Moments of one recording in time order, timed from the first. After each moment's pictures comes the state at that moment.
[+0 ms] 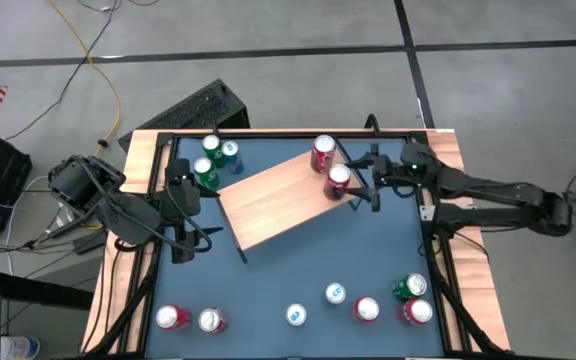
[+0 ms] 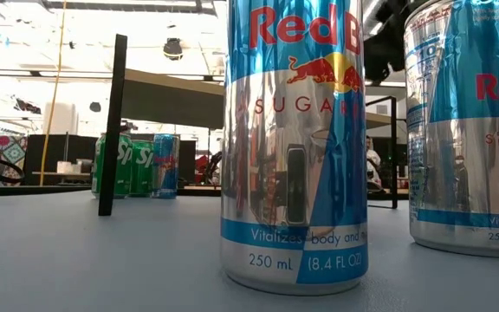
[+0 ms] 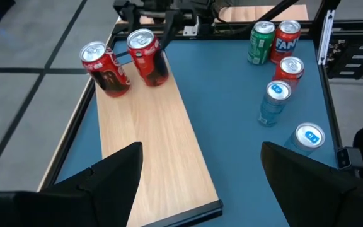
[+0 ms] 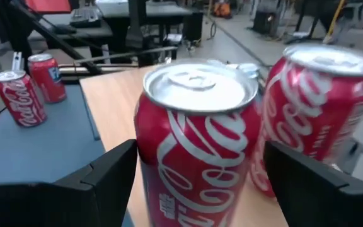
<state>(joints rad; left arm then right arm) -0.55 1.56 2.31 -1.49 -0.62 -0.38 -0.42 0.85 0.53 0.11 -0.32 -0.11</state>
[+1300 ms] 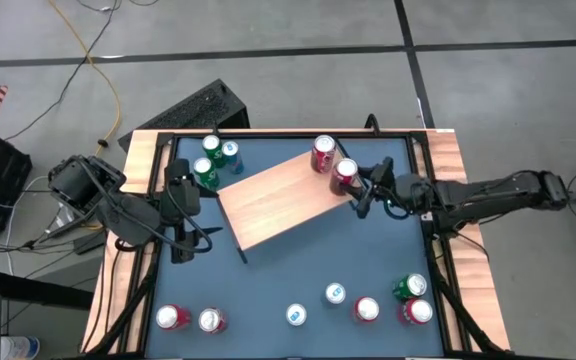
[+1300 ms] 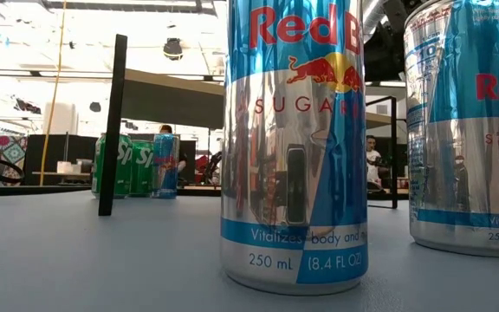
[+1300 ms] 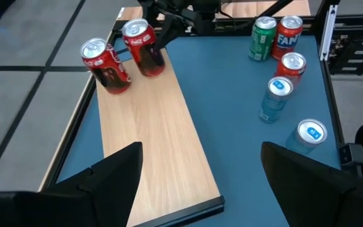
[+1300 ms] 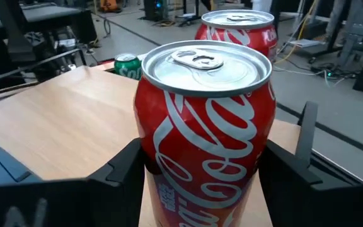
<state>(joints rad) -0.55 1.56 2.31 -1.51 -0.61 -0.38 0.02 0.85 0.53 0.04 0.56 0.22</state>
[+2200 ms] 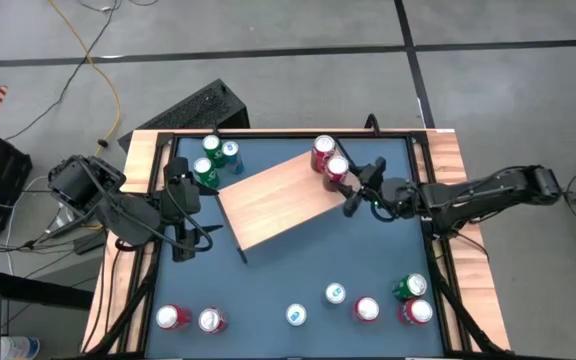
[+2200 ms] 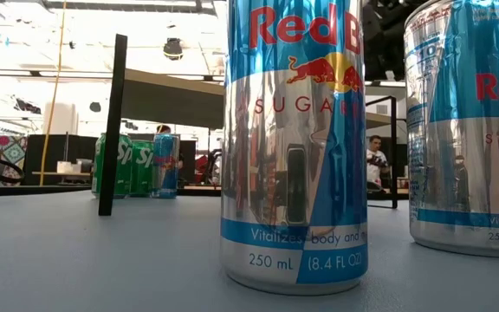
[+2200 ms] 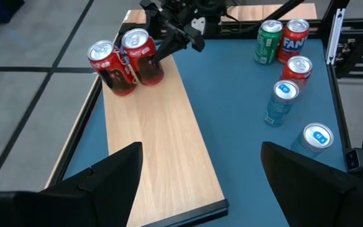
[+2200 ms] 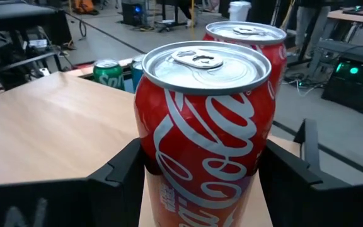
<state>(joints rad) -0.55 1.56 2.31 -1.51 -0.64 -0.38 0.04 1.03 0.58 0.18 0.68 0.18</state>
